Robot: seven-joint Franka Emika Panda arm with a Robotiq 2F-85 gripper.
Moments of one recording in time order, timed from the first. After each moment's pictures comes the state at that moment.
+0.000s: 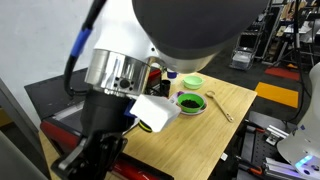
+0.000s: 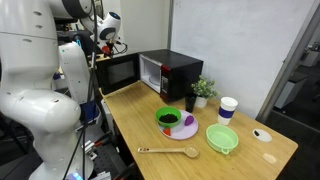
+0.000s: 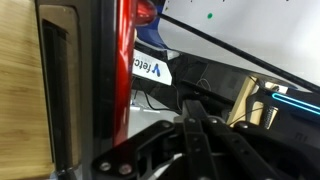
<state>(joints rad) 0.45 0.27 0.43 -1.86 0.58 2.46 0.14</state>
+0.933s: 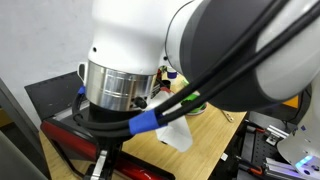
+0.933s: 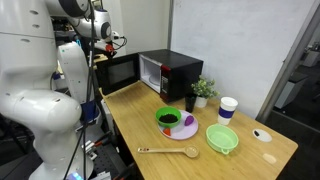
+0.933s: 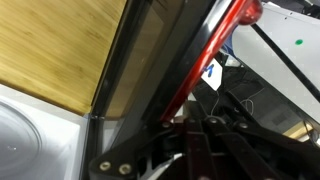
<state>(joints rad) 0.49 0.24 0.41 -1.89 0.04 2.47 0.21</state>
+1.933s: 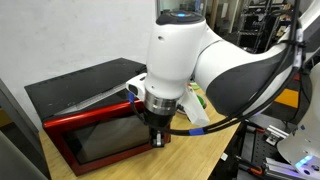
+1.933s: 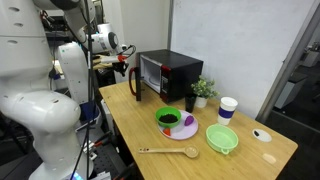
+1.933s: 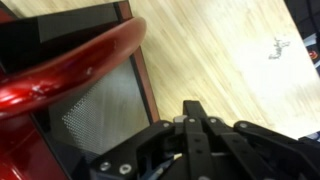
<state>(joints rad) 0.44 0.13 0.31 -2.18 -0.31 2.48 0.16</state>
